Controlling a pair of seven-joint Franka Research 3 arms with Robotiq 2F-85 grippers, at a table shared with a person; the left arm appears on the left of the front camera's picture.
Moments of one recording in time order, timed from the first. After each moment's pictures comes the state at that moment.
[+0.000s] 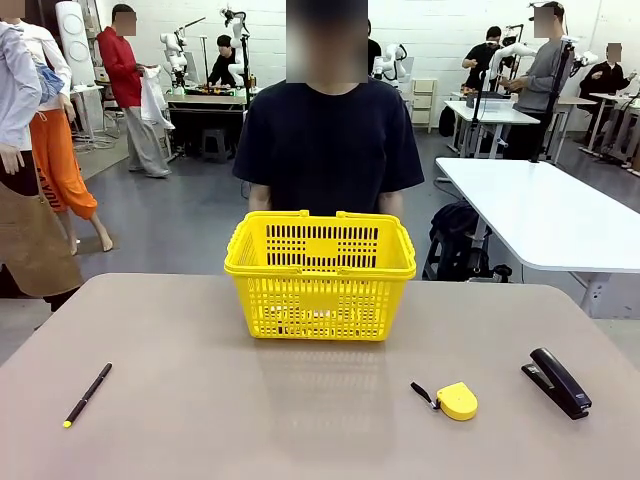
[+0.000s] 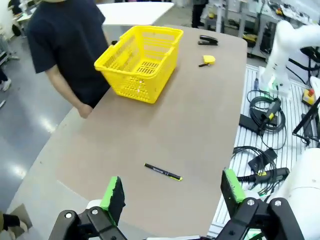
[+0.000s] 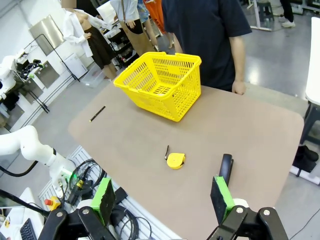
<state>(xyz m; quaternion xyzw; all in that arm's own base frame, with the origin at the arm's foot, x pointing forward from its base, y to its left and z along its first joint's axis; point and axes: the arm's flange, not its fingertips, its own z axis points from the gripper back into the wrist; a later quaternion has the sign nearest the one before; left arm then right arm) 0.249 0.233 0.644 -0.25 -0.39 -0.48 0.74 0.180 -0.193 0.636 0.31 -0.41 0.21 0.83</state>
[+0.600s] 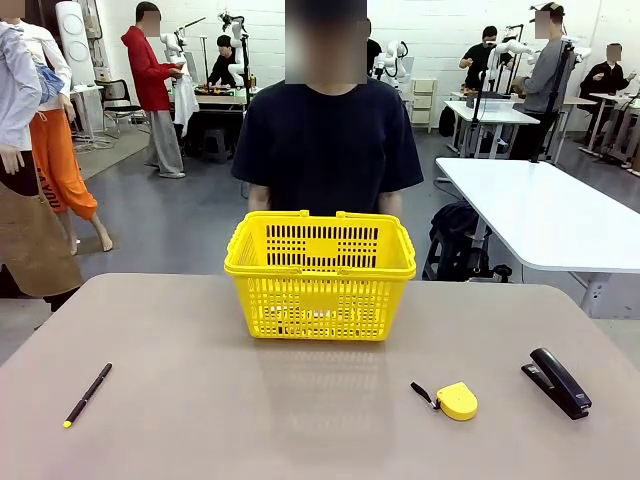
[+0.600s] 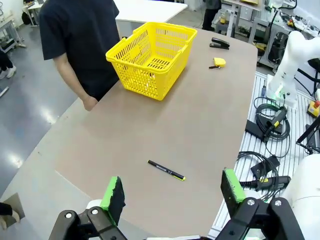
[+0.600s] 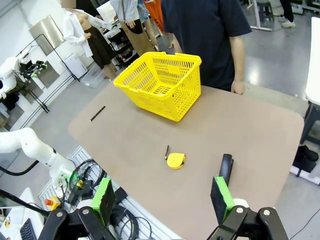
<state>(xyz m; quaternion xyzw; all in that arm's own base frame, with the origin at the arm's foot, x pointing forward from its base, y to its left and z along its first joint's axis) 0.259 0.243 0.625 -0.26 -0.39 -0.45 0.76 0.180 -0.193 0.636 0.31 -0.41 0.21 0.83</state>
